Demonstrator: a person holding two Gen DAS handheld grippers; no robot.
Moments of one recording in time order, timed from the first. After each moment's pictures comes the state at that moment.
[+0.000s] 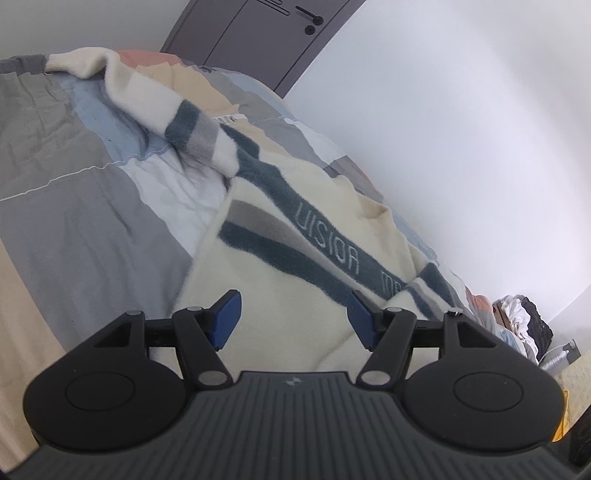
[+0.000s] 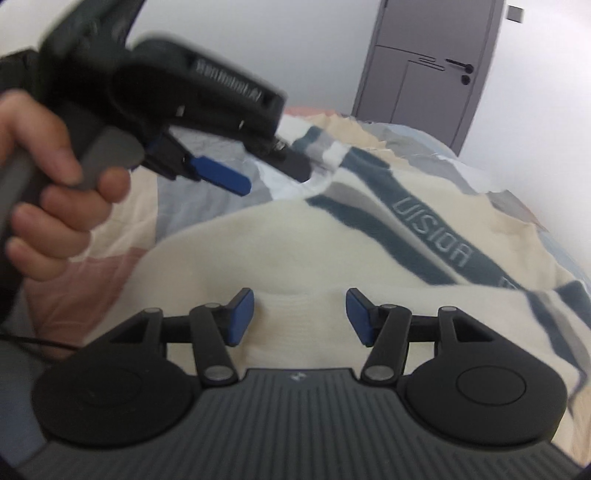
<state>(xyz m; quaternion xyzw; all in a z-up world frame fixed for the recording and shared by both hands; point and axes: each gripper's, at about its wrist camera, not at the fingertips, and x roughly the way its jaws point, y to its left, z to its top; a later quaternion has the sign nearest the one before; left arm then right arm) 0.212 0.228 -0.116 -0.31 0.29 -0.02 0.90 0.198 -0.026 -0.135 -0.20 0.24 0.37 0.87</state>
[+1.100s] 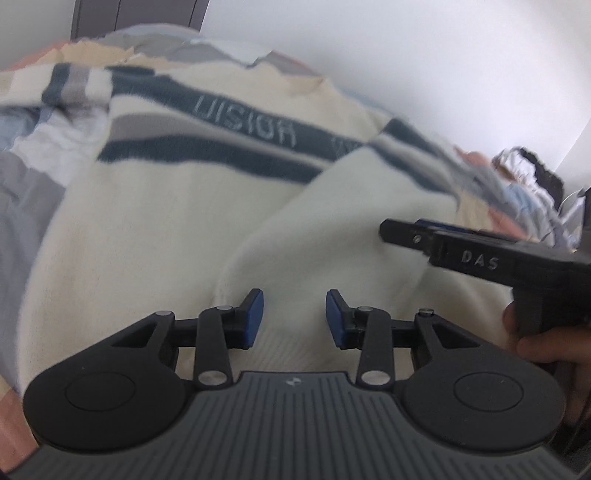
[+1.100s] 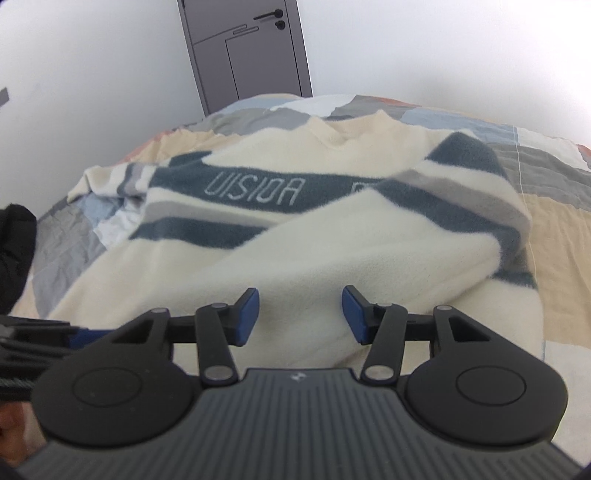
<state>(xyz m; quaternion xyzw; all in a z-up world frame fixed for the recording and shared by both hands) 0.240 0.116 -0.162 -0.13 0.41 -0.11 0.90 0.294 -0.117 -0.160 0.02 0.33 0.19 0.93</state>
